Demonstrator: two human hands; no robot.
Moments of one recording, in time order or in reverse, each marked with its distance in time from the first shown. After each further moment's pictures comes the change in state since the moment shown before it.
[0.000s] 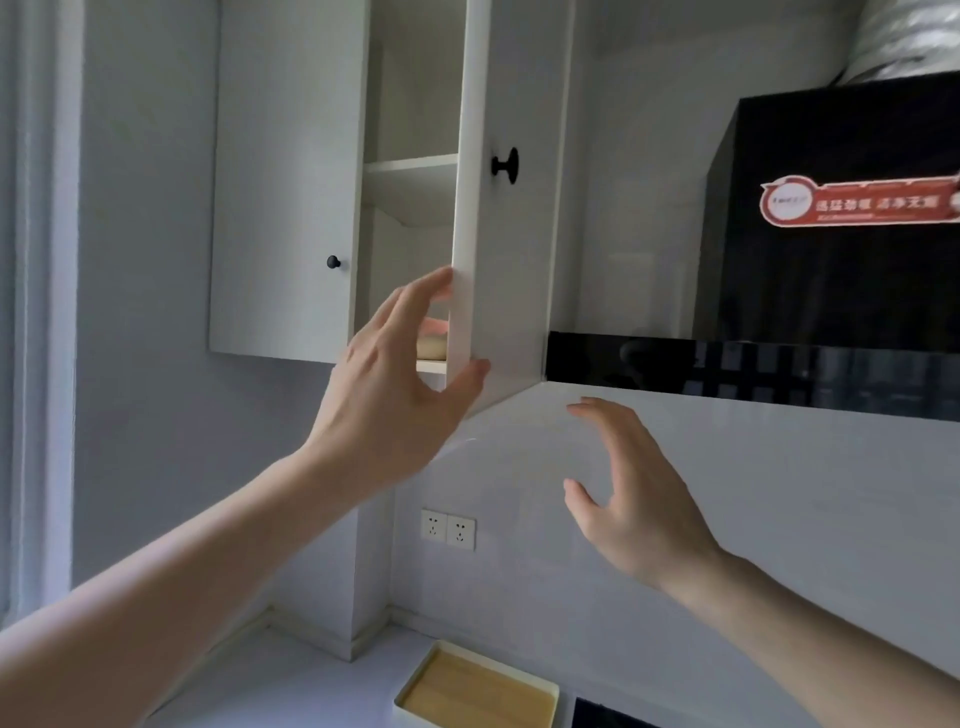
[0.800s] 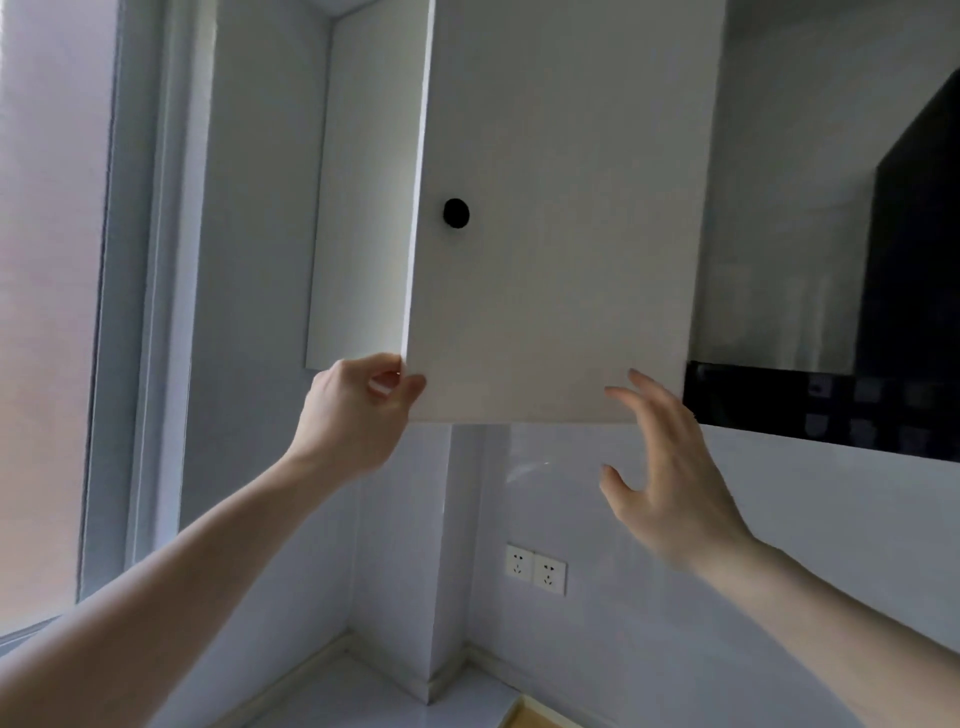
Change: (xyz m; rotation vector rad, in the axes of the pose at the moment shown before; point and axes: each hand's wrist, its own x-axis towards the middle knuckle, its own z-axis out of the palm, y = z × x) left_hand 0.041 -0.180 -0.045 0.137 0.067 -0.426; right_hand 0.107 -0.013 0.102 0.010 0.039 -0.100
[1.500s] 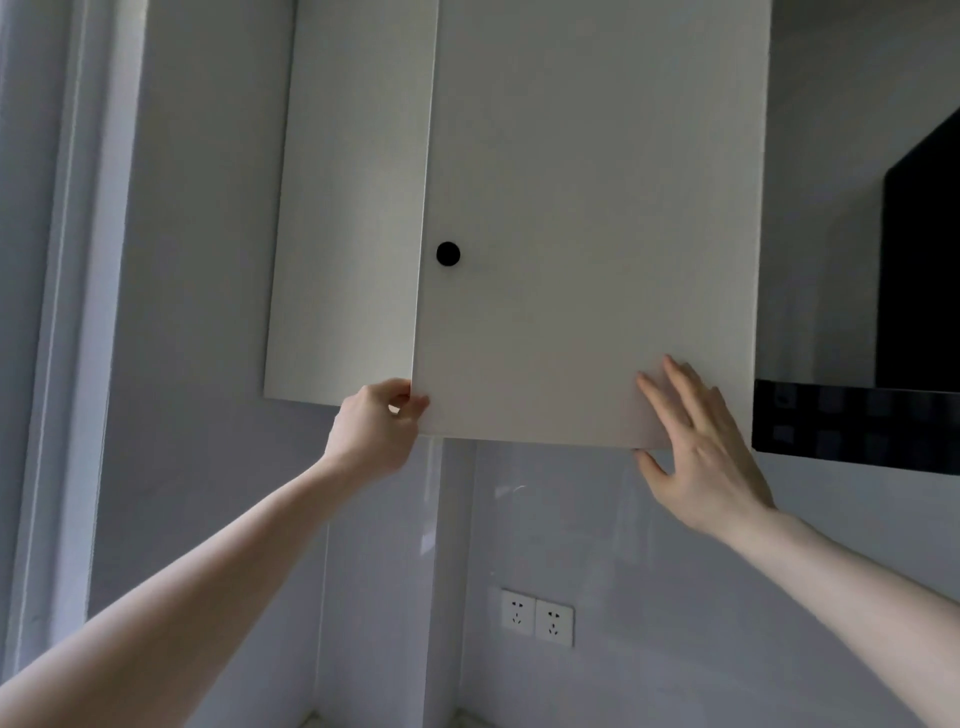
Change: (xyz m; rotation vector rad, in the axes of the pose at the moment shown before) left_hand 0.137 -0.128 0.094 -0.052 -0.156 -0.034; right_hand 0.092 0.083 0.100 -0.431 0.053 -0.020
